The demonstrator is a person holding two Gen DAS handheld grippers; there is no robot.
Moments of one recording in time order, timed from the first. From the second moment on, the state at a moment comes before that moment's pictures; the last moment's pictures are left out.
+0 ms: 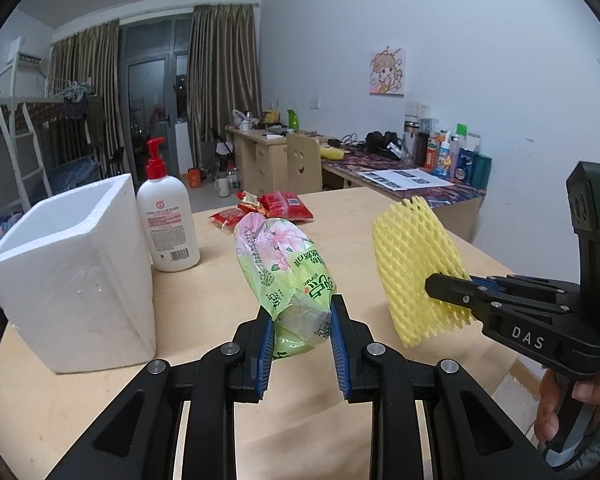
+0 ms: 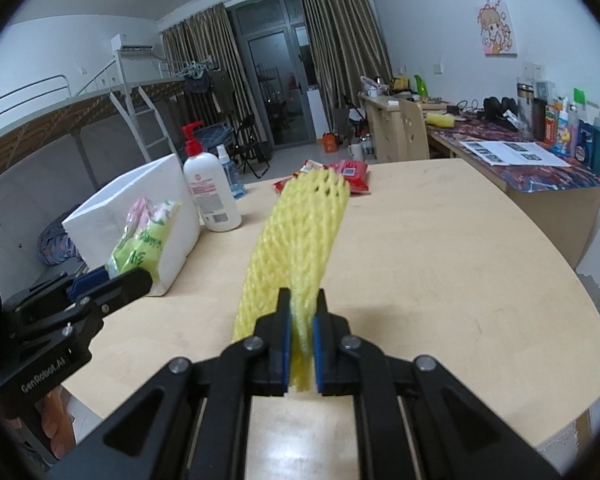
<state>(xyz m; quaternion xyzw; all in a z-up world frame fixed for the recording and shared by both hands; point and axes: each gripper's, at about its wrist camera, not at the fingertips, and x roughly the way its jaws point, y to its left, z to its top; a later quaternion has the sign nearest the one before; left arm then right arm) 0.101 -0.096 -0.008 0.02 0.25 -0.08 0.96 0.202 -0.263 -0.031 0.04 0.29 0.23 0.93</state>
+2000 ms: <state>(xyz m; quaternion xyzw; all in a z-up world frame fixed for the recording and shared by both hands) 0.036 0.084 0.036 -0.07 0.19 0.14 0.97 0.204 -0.085 0.016 -0.05 0.24 0.43 0.87</state>
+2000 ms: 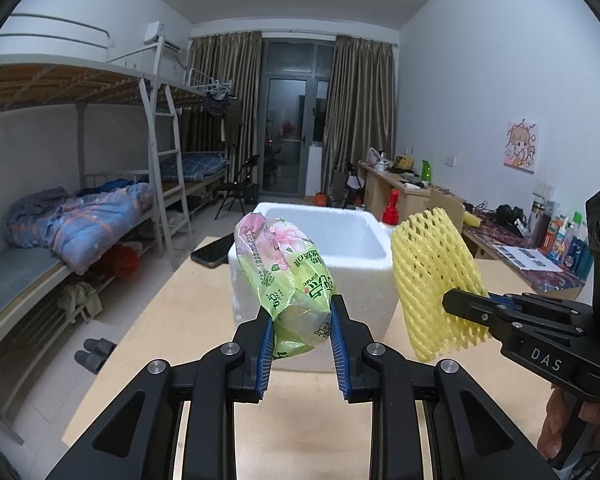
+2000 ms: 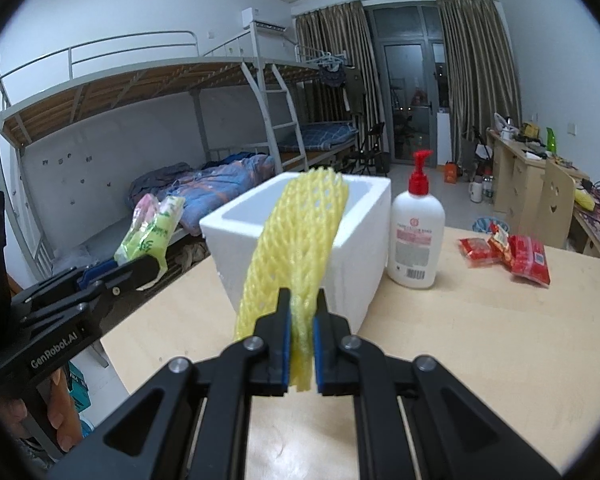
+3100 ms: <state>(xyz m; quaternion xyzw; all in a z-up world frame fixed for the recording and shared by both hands) 0.132 0.120 0.076 -0.05 0.21 0.11 0.97 0.271 -0.030 0.067 -0.07 0.22 0.43 0.87</state>
